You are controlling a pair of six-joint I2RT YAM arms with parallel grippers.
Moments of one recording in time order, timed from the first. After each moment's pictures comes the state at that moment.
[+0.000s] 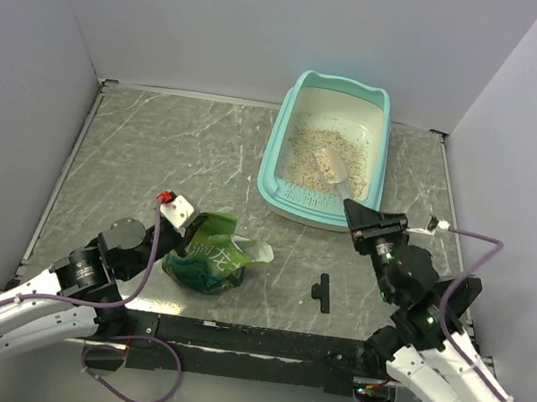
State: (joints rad) left arm -0.92 0.50 0.53 -0.15 -0.28 0.03; right arm 0.68 0.47 0.60 -0.18 0.43 1.30
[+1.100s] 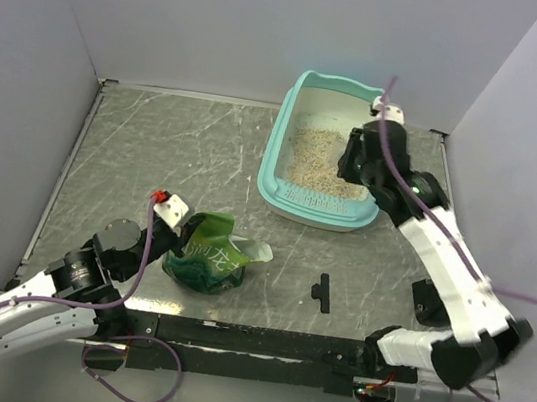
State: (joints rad) left arm -0.92 0.47 0.53 -0.18 -0.29 0.01; right arm 0.50 1.31 1.47 -0.75 0.32 0.38
